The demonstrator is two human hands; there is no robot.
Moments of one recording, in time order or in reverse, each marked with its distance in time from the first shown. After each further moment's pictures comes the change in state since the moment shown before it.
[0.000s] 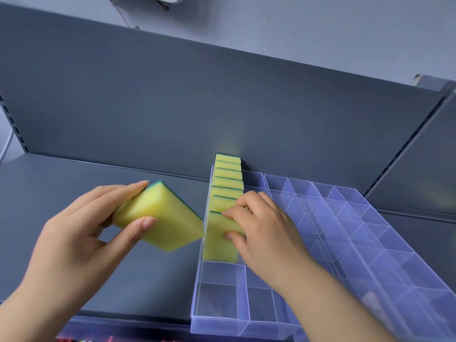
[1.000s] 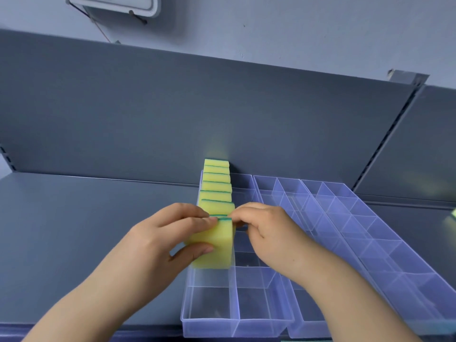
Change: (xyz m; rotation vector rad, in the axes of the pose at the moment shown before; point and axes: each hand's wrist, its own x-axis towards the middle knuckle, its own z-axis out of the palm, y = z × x) left_hand 0.013 0.037 0.047 0.001 -0.285 0.311; right_hand -0.004 0.016 -0.022 0.431 -0.253 0.232
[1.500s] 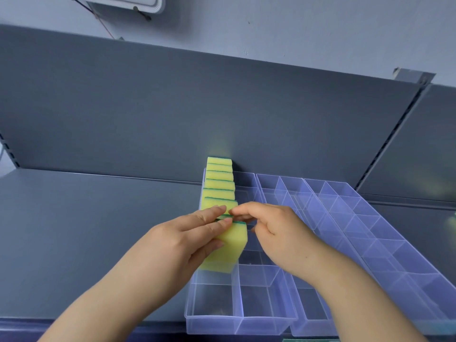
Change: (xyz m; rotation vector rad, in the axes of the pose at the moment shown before) left_hand -0.001 0.002 0.014 0.053 -0.126 -0.013; right_hand -0.006 -0.002 -0.005 0.136 -0.016 0.092
